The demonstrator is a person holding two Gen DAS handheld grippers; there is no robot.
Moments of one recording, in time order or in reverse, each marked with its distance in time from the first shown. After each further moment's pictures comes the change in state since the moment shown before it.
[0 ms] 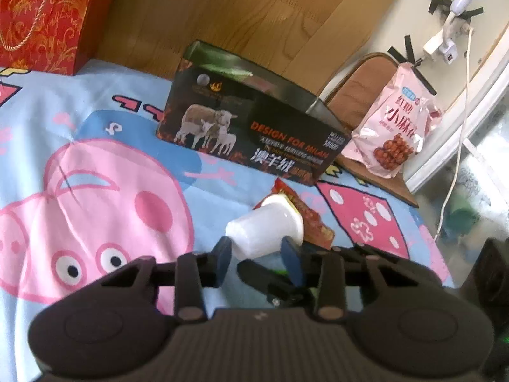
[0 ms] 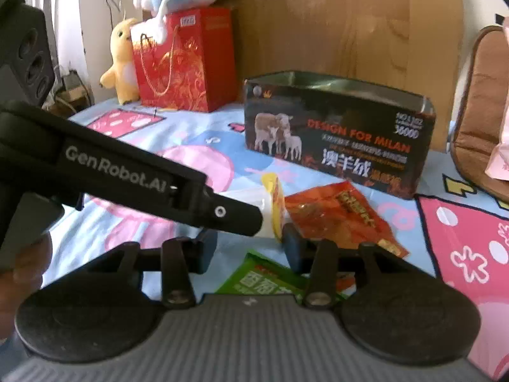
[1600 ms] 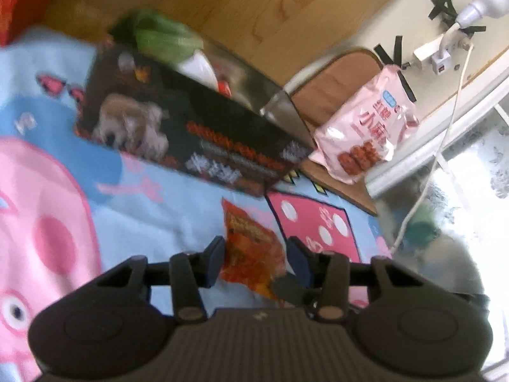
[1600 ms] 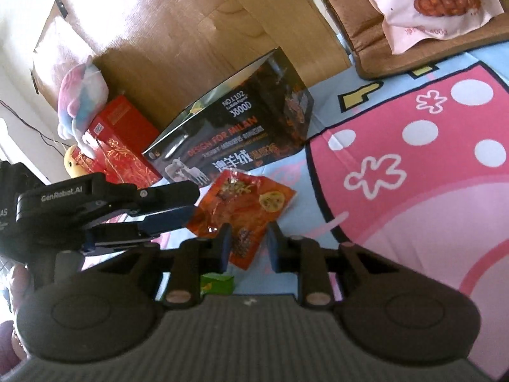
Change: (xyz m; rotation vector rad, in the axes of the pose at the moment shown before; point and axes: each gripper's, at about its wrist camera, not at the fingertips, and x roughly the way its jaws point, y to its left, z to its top) left arm 0.058 -0.011 0.032 -0.105 0.120 -0.205; right arm -0.026 -0.119 -0.032 0.617 -0.037 0.085
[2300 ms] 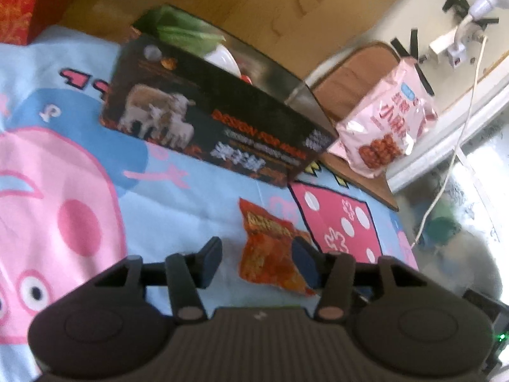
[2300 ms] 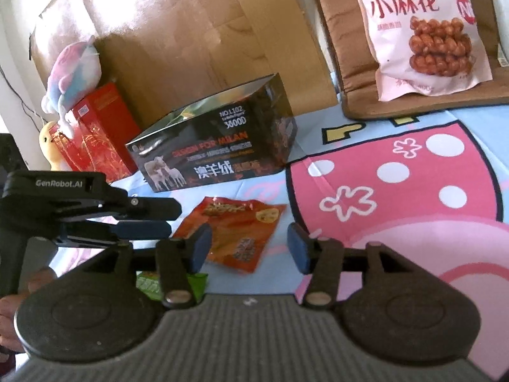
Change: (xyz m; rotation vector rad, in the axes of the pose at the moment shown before) left arm -0.001 0.000 -0.010 0.024 0.000 0.096; right arm -0.010 0.018 -0.007 -0.200 -0.072 -0.162
